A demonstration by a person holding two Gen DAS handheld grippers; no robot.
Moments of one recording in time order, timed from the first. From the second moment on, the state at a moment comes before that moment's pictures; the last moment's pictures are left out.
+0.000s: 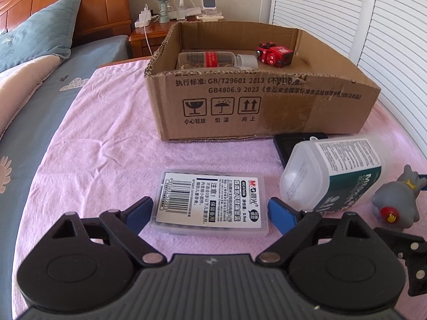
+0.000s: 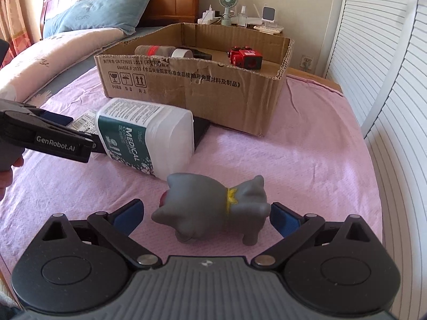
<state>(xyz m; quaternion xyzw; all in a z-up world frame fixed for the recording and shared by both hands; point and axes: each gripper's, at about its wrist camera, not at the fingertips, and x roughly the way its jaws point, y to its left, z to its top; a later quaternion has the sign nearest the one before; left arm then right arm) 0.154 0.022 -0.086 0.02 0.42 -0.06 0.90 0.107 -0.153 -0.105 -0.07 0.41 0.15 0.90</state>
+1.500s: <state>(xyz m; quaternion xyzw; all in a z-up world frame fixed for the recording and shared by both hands) 0.148 0.038 -0.076 0.05 0.47 -0.11 0.87 0.105 -0.161 -0.055 -0.11 0.38 0.13 0.91</state>
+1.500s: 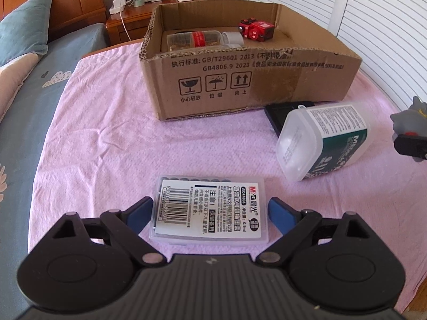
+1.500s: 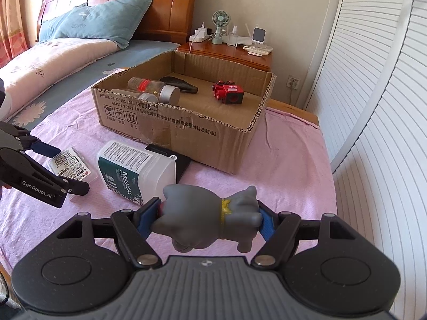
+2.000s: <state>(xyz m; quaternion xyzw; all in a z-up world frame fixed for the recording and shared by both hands) 0.151 0.043 -0.045 0.08 0.48 -0.15 0.86 0.123 -0.160 -0.028 -0.12 0.35 0.15 0.92</state>
